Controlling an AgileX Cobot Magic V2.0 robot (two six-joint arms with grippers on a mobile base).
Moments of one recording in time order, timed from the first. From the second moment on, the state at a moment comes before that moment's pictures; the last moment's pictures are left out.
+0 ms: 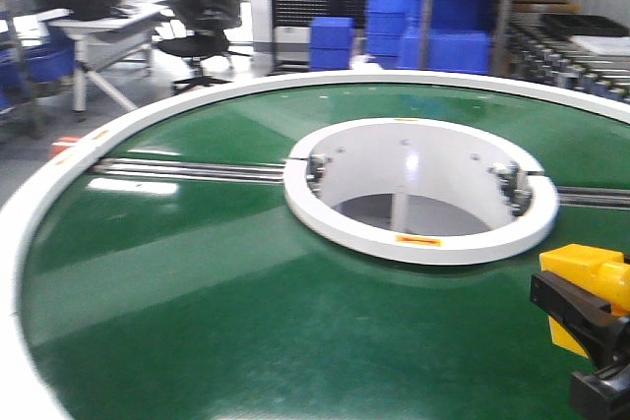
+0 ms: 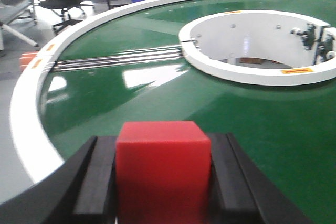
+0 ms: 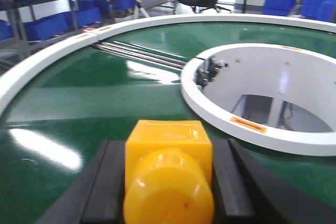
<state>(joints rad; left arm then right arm) -0.06 0.62 -0.68 -0.41 0.36 0.48 0.30 0.76 -0.71 0.33 0.22 -0.36</state>
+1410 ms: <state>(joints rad) -0.06 0.62 -0.68 -0.41 0.36 0.48 0.30 0.76 -0.71 0.33 0.21 -0.36</state>
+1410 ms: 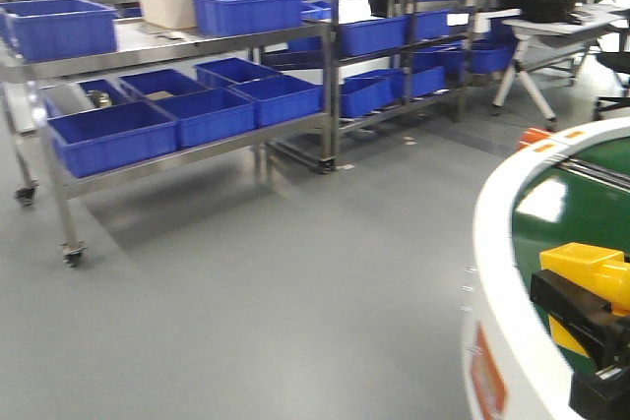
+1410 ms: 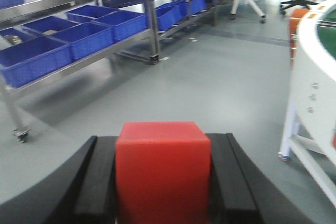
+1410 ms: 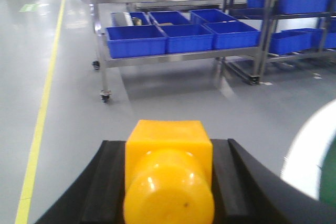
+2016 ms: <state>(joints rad) -0.06 0.62 -0.68 -0.41 0.36 0.48 0.30 0.76 -0.71 0.33 0.21 -0.36</state>
